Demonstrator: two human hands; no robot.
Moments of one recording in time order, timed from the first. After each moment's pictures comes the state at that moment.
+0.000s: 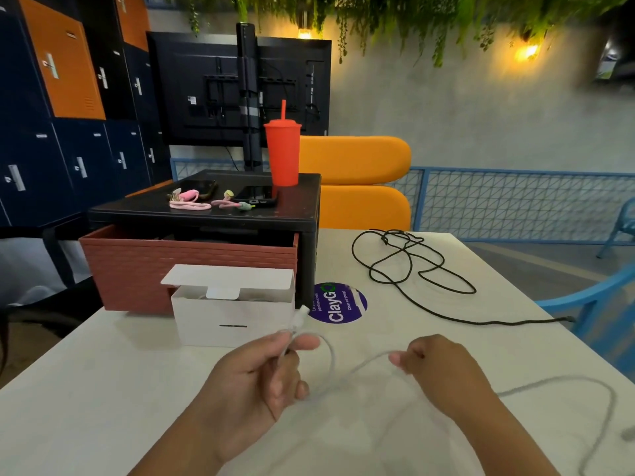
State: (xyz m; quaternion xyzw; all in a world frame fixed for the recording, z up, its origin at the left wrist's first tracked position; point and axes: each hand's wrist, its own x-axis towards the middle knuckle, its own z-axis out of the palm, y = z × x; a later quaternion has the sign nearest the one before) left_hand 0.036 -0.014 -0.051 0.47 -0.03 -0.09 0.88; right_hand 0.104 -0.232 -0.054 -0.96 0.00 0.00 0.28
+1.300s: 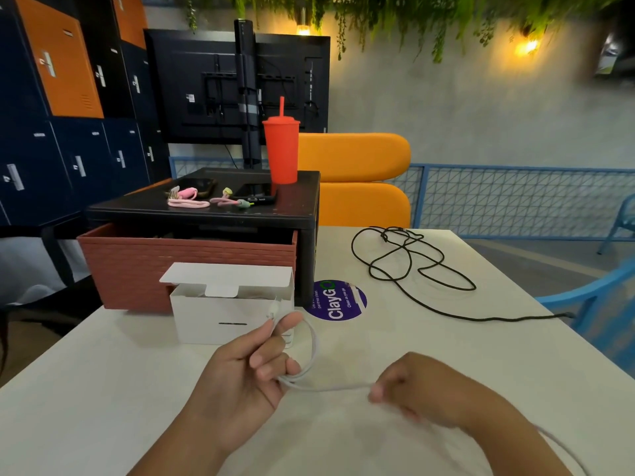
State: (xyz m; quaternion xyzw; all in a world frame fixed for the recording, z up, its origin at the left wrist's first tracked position) left_hand 0.040 -0.008 -0.052 0.31 0.01 -0.09 0.95; right_hand 0.091 -0.230 -0.050 -0.92 -0.16 0.21 0.30
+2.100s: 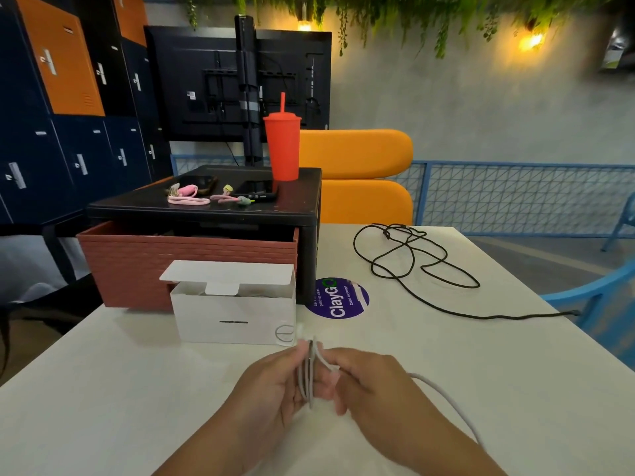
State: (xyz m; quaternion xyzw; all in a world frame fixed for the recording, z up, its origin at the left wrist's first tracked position) left_hand 0.044 -0.035 -0.072 0.55 0.04 -0.06 0.83; right_hand 0.058 -0.180 -0.052 -0.87 -0.27 0.03 0.41
